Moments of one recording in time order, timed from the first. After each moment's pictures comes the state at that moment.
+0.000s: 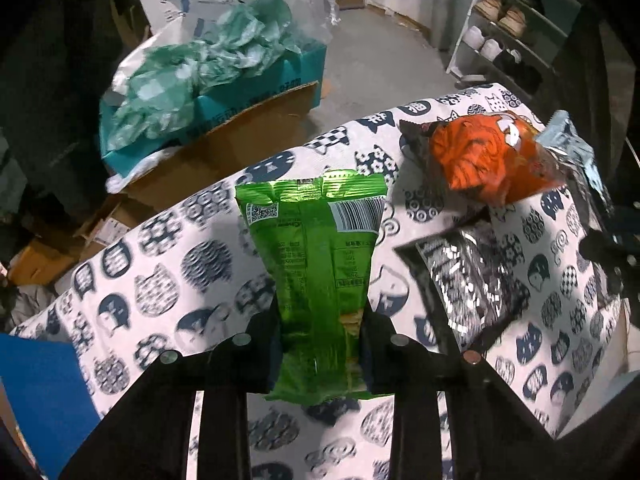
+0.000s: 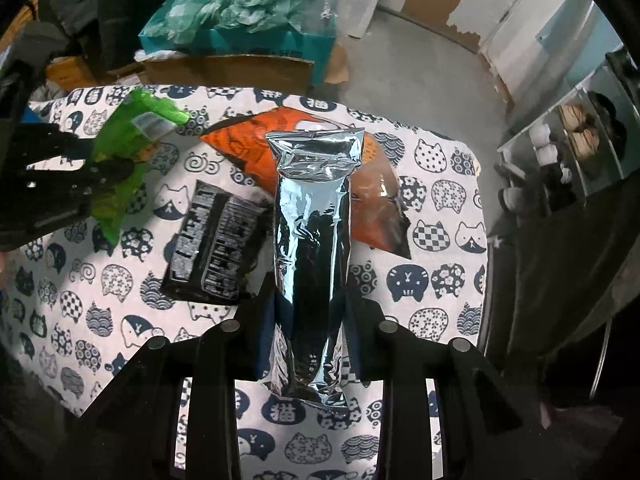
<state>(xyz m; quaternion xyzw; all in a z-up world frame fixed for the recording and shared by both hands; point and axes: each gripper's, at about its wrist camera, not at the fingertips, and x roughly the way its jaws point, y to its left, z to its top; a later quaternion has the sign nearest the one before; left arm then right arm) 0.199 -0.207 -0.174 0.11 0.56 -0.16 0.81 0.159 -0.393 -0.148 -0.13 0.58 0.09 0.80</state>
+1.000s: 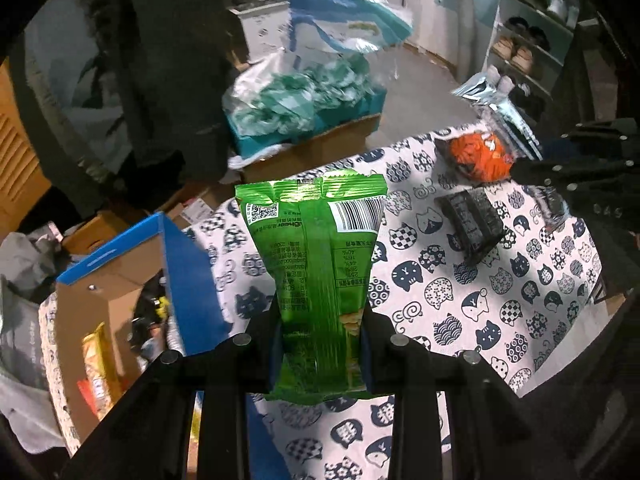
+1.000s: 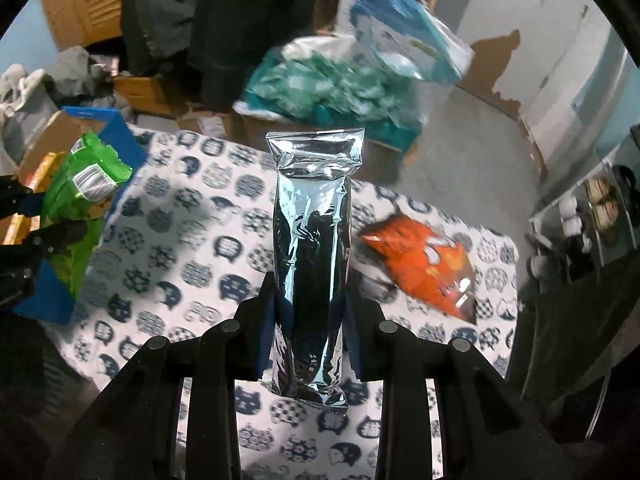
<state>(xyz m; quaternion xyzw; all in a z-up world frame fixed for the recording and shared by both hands) 0.085 -0.084 -0.063 0.11 0.50 -0.10 0.85 0.130 -0.285 -0.069 -0.14 0.51 0.19 0.83</state>
